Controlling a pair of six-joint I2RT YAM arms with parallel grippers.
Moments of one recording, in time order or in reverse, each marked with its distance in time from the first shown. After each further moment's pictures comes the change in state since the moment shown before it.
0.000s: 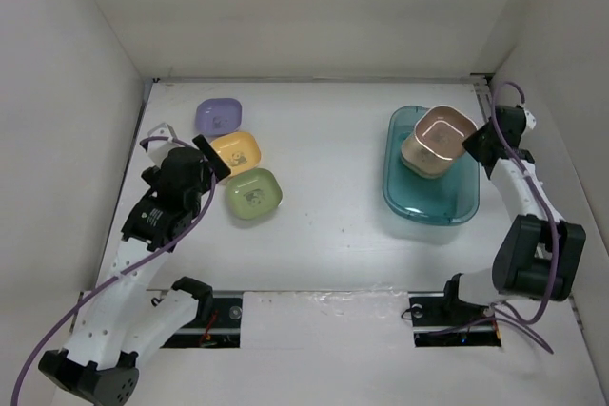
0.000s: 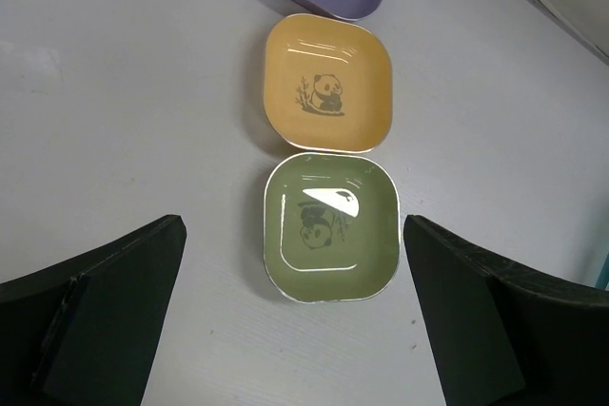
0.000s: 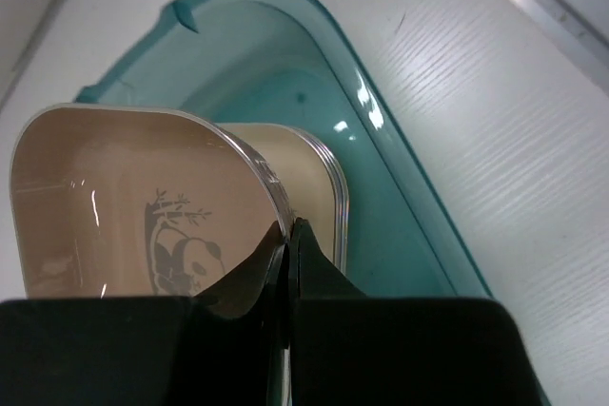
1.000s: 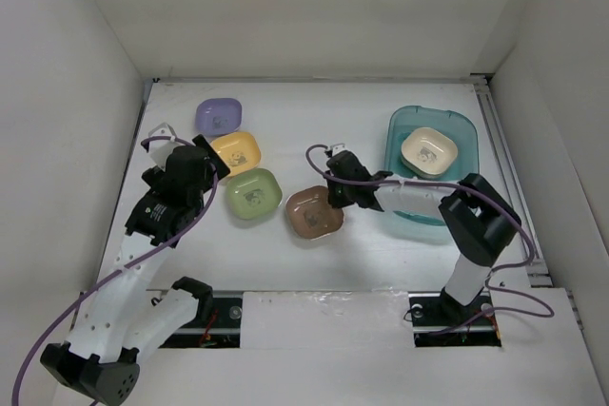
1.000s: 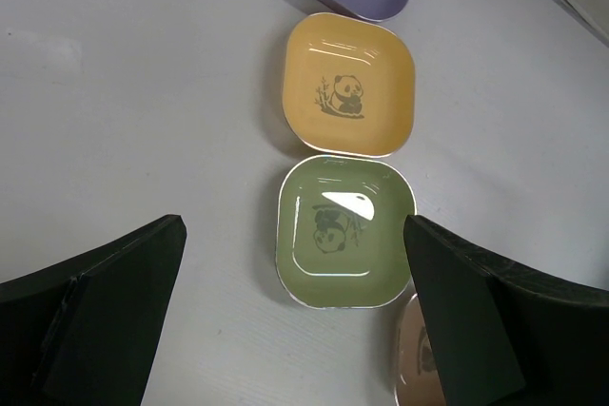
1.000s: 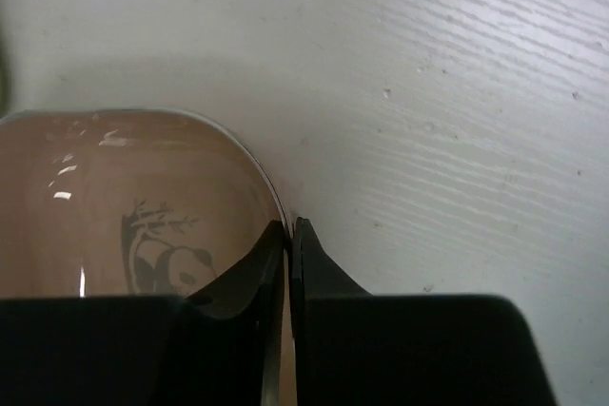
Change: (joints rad) left arm 0.000 0.029 0.000 -0.016 -0.042 -0.028; right arm 0.969 0.371 -0.014 0.099 0.034 -0.230
